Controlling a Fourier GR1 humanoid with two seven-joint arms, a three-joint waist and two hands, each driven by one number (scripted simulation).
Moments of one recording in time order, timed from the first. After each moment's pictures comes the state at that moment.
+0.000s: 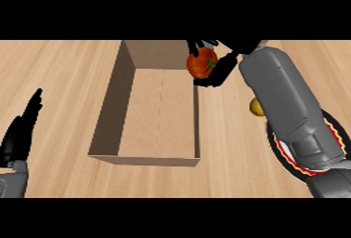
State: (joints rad) left arm -0.12 0.33 0.19 -1.35 -0.27 0.07 0.06; right arm -1.13 -0.17 0.00 -0.70 0.69 0.27 -0.71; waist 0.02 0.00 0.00
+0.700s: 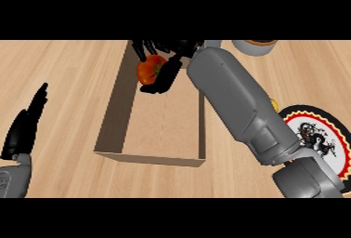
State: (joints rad) left arm -0.17 0.33 0.18 -1.32 -0.28 0.04 0.06; right arm -1.32 -0.01 0.15 -0.48 0.48 0.20 -0.46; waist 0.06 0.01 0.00
